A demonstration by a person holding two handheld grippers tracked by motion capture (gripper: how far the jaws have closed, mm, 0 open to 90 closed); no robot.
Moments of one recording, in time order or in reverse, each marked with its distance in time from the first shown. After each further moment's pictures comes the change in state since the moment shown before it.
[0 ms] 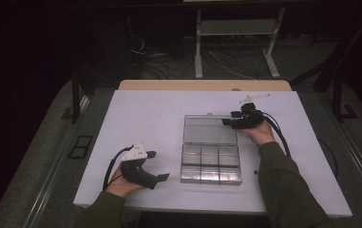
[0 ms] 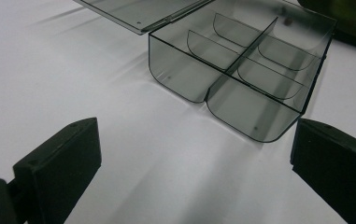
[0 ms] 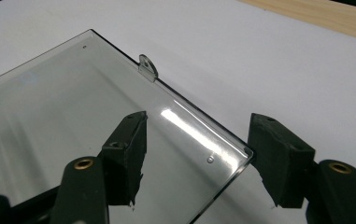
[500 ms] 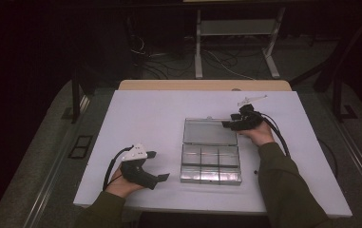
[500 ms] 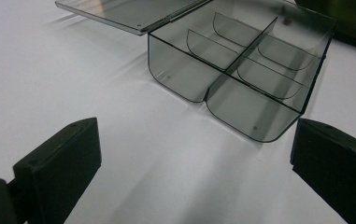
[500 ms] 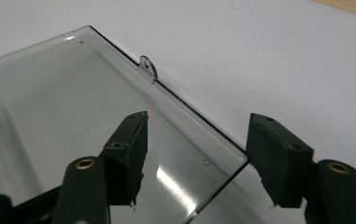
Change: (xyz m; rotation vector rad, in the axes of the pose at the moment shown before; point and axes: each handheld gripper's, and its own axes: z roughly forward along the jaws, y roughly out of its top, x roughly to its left) left arm 0.000 0.000 0.000 0.000 -0.002 -0.001; right arm 0.000 -0.004 0.007 0.060 -0.017 -0.015
